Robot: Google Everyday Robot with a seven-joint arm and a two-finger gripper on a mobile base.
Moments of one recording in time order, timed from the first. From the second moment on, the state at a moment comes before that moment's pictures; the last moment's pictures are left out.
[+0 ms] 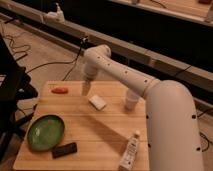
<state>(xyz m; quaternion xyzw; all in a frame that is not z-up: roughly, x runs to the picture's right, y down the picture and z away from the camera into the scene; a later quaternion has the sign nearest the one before) -0.110 -0.026 0.854 -0.26 -0.19 0.04 0.95</state>
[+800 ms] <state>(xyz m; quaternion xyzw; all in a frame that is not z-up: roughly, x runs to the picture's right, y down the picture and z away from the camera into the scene) -0.162 0.005 0.895 -0.27 -0.20 0.05 0.94</state>
